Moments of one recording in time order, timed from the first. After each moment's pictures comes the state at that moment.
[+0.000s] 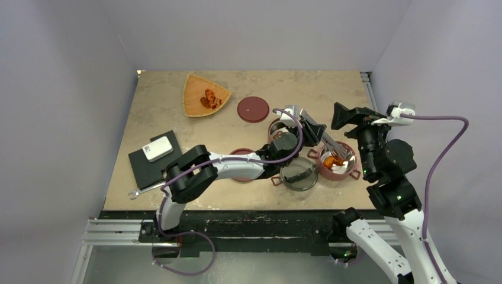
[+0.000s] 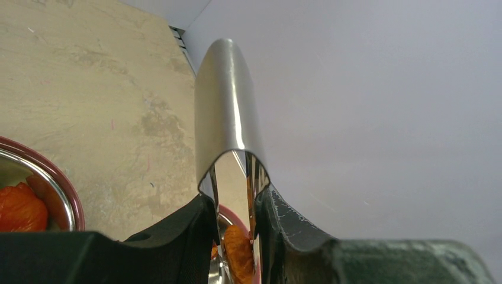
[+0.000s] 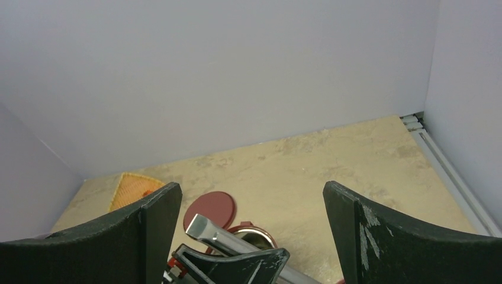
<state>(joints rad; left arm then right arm) -1.12 2.01 1.34 0.76 -0.47 -0.76 0.42 0.60 0.99 -0.23 0.43 0.26</state>
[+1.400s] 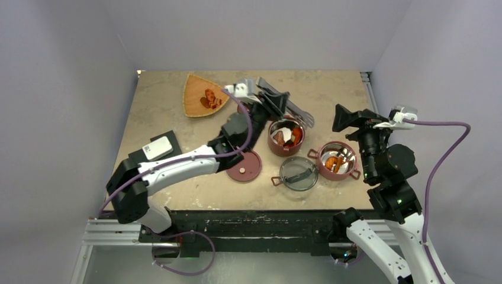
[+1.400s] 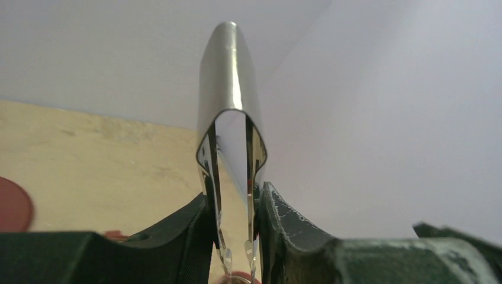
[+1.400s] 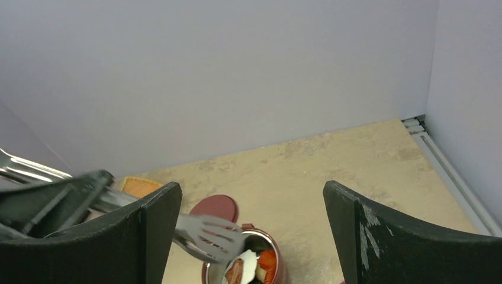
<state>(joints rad) -1.03 1.55 1.18 0.64 -0.54 -0.55 0.42 0.57 0.96 -0.21 0.43 0.26</state>
